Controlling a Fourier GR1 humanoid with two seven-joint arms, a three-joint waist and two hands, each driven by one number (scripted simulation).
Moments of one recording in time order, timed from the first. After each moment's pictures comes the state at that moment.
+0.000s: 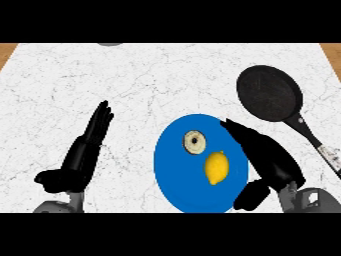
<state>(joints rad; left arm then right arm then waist) -0.05 0.16 -0.26 -1.56 0.12 0.15 -0.13 -0.22 -0.40 0.48 -1.79 0.45 0.30 0.64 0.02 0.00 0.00</state>
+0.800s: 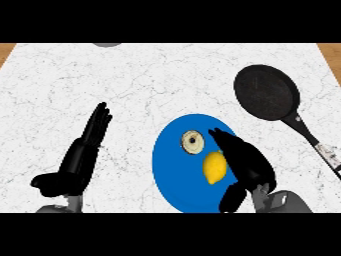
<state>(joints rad) -0.01 0.12 -0.22 -1.61 0.07 0.11 -0.10 -0.18 -0.22 0.48 -1.68 0.64 0.38 0.67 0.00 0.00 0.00</state>
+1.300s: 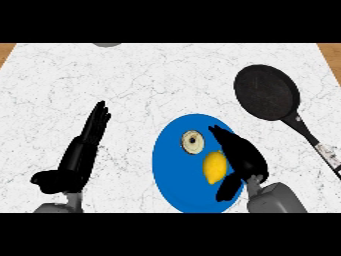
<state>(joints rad) -0.02 0.09 -0.17 -1.58 0.05 0.07 -0.11 -0.20 -0.15 0.40 -1.49 0.72 0.33 0.52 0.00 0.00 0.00</state>
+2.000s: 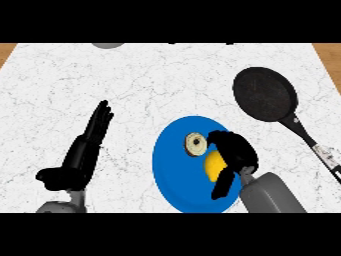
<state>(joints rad) -0.03 0.07 -0.16 -1.56 0.02 0.05 -0.10 -0.28 -0.14 0.41 -1.29 0.86 0.31 0.38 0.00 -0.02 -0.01</state>
